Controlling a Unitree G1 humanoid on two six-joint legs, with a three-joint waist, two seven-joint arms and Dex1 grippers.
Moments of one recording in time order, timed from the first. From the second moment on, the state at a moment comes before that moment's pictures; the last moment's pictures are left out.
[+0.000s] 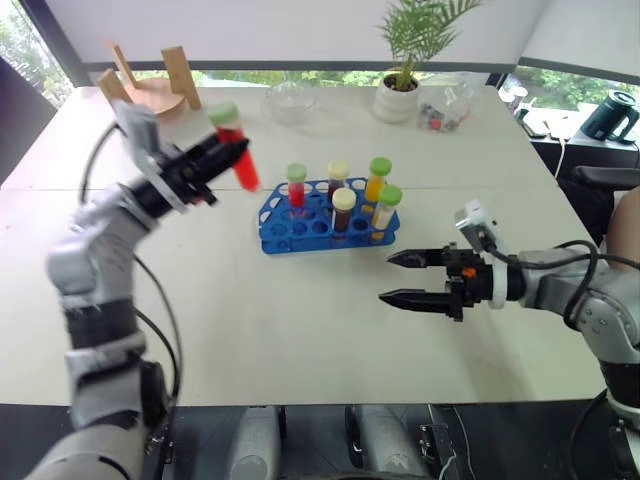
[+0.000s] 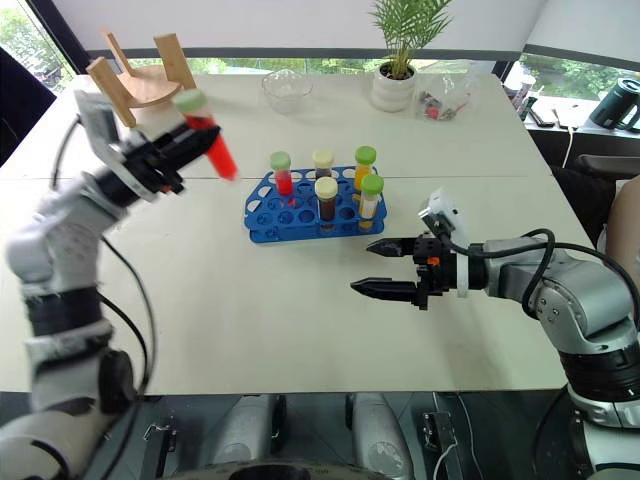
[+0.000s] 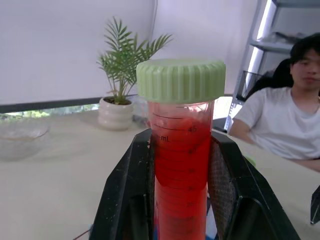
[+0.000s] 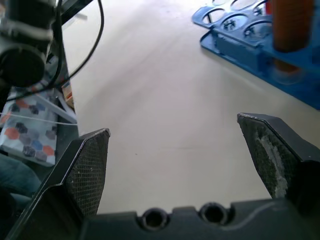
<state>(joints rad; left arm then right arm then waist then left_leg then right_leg) -0.58 0.33 0.30 -0.08 -0.54 0.54 -0.83 -0.40 -0.87 -0.03 -0.31 0.82 0.91 0.98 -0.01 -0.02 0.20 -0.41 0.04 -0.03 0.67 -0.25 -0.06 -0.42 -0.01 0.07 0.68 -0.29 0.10</state>
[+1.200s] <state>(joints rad) -0.52 0.25 0.05 0.31 -0.31 -0.04 -0.84 -0.43 -0.86 -0.09 -0.33 0.84 1.00 0.90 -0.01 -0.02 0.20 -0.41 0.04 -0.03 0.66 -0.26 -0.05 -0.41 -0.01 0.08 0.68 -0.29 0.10</state>
